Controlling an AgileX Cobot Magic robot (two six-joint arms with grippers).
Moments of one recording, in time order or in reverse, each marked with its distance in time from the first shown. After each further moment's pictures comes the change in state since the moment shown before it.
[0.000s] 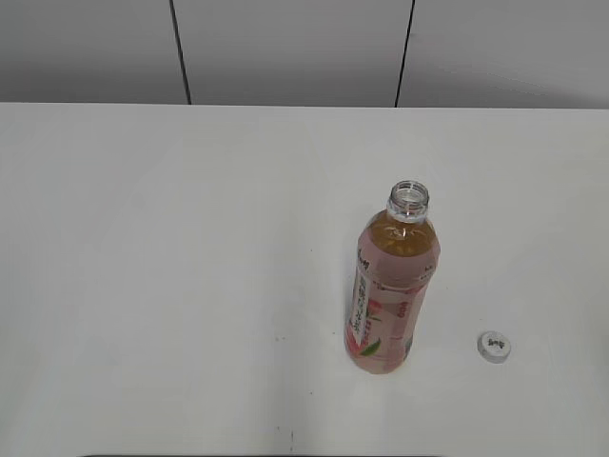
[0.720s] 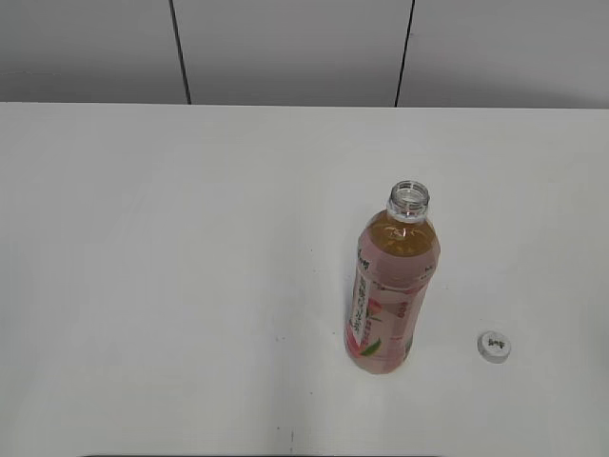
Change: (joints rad) left arm -0.007 0.000 0.000 -0.002 -0.001 0.000; right arm 0.057 0.000 0.000 0.001 0.000 -0.001
